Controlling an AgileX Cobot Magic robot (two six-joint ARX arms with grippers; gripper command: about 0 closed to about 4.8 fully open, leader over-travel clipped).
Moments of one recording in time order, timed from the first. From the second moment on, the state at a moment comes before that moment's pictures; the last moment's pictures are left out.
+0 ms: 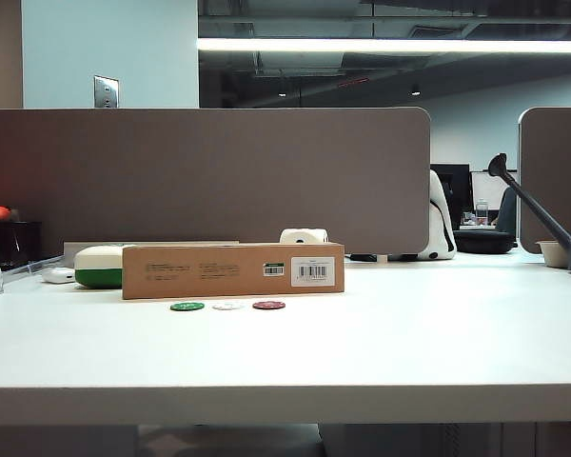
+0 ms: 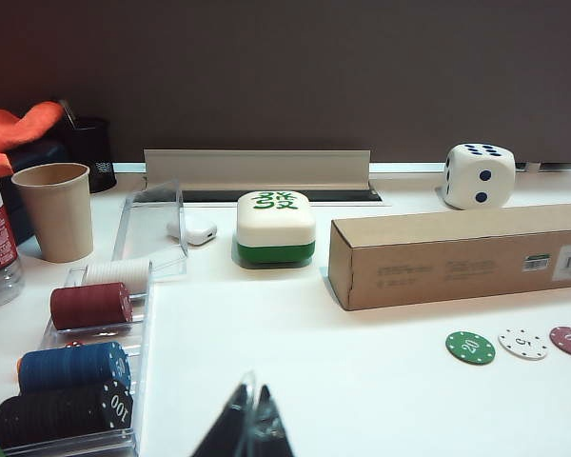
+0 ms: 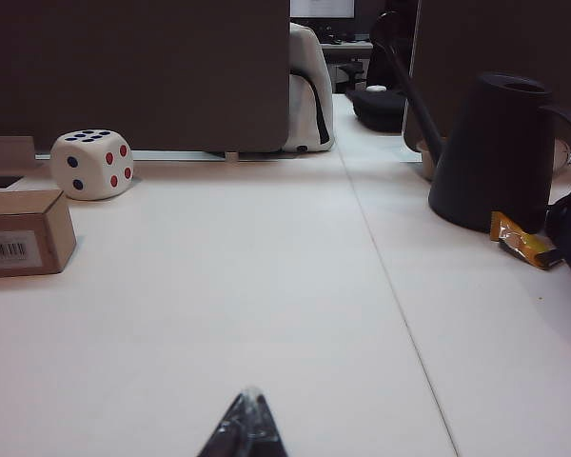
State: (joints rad) left arm -0.01 0.00 0.00 0.06 0.04 0.02; right arm 0.03 0.00 0.01 0.02 0.02 0.00
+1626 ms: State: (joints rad) left arm -0.43 0.32 0.07 0.05 0.04 0.02; right arm 0.04 0.16 0.24 0.09 -0.35 0.79
